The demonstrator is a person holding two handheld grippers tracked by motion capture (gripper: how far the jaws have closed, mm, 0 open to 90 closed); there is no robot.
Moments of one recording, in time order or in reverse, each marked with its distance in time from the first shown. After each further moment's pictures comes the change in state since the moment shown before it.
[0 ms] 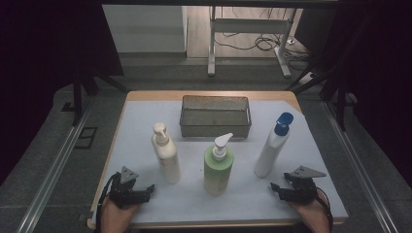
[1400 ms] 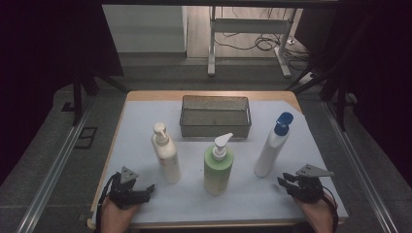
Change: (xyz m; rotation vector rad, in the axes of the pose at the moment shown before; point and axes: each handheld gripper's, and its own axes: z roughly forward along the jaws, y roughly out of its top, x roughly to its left) left arm -0.001 0.000 0.000 -0.001 0.003 -0.005; right arm -0.007 0.007 -0.017 -0.042 0.002 0.009
